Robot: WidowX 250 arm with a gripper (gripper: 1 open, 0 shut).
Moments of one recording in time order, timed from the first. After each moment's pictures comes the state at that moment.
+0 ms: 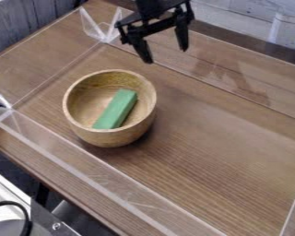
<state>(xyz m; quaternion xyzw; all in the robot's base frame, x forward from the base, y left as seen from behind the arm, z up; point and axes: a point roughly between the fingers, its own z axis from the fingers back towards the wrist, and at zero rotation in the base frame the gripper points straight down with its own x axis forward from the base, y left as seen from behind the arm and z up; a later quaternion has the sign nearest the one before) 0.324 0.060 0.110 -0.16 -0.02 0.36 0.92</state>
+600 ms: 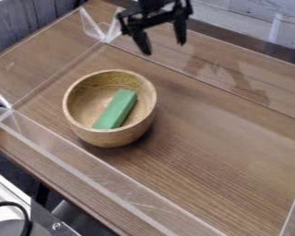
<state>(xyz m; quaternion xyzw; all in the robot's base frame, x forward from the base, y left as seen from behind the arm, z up) 0.334 0.071 0.099 -0.14 -0.03 0.33 0.93</state>
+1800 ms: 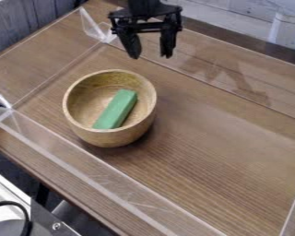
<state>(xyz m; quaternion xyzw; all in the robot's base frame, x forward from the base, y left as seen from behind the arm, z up) 0.317 0.075 0.096 -0.09 -0.03 0.18 0.98</state>
